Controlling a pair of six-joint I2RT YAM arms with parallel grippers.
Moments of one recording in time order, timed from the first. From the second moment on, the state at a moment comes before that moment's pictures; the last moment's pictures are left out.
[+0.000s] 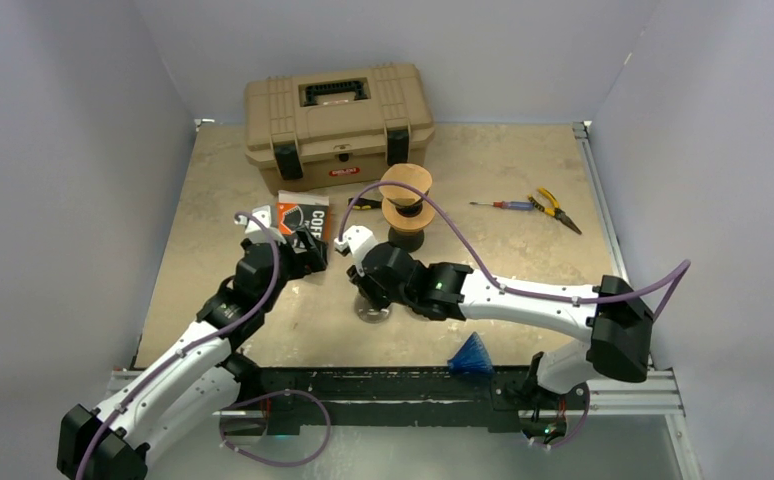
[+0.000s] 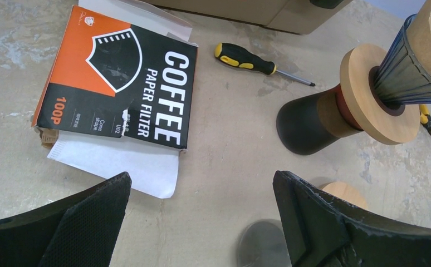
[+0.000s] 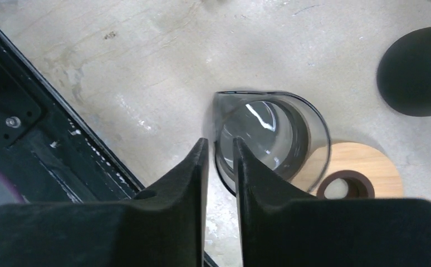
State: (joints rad) left arm -0.54 0.73 0.47 -0.11 -0.34 -0.59; right arm 1.17 1.46 1.08 -0.30 0.23 0.23
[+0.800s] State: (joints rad) left arm -0.54 0.76 0.47 -0.10 -0.32 -0.59; right arm 1.16 1.45 1.15 -0.28 0.13 0.21
